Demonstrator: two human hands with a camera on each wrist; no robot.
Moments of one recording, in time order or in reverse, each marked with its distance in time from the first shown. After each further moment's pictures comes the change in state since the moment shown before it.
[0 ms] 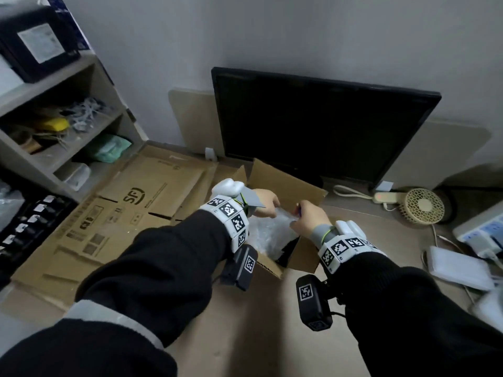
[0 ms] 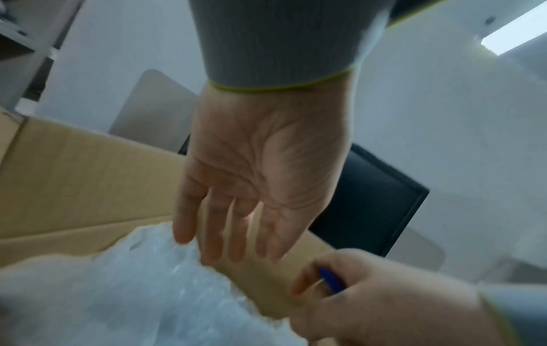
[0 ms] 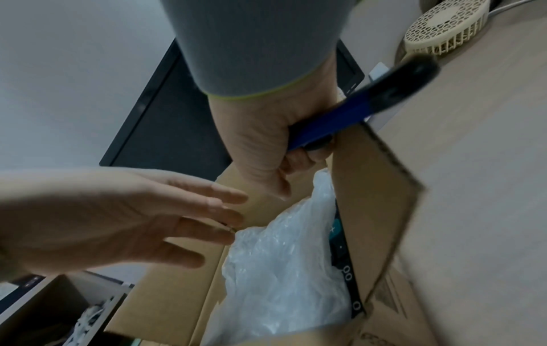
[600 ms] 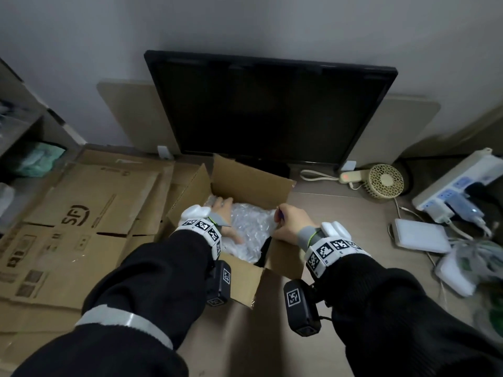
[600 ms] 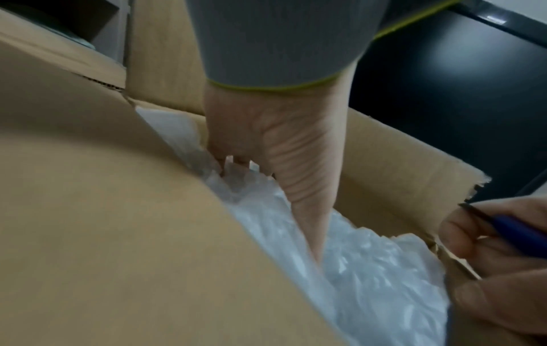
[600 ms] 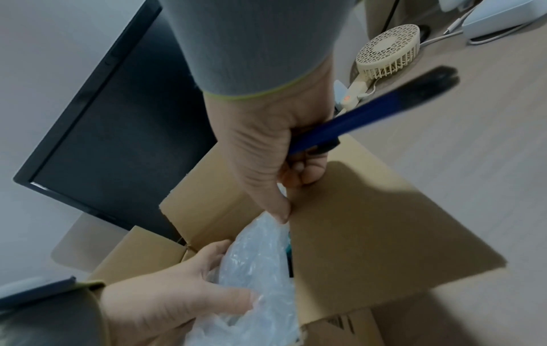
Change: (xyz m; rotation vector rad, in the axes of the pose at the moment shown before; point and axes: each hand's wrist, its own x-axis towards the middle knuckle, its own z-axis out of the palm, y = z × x) left_hand 0.083 -0.057 0.056 0.217 0.043 -0.129; right_hand -0.003 0.036 0.005 0.098 -0.045 0.045
